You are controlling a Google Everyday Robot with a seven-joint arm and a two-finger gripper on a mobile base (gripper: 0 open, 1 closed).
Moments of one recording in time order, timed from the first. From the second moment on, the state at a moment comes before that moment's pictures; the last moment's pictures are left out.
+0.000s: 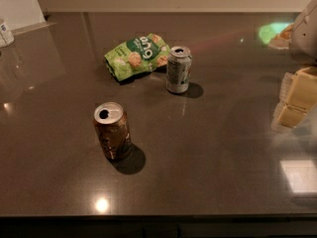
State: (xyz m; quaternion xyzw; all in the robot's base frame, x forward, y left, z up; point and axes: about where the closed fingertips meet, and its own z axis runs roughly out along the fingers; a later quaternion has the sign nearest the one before) arm 0.438 -0.217 0.976 -0.60 0.78 -0.03 0.16
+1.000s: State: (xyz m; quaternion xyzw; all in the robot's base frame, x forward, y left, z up) arm 0.432 -0.156 0.952 -0.63 0.75 0.02 0.21
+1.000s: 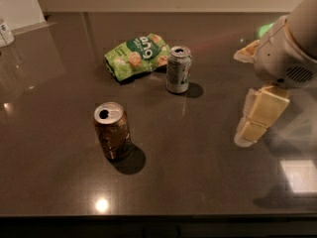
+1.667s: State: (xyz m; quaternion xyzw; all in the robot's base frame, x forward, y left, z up) arm 0.436 -0.068 0.927 -0.64 0.71 0.11 0.25
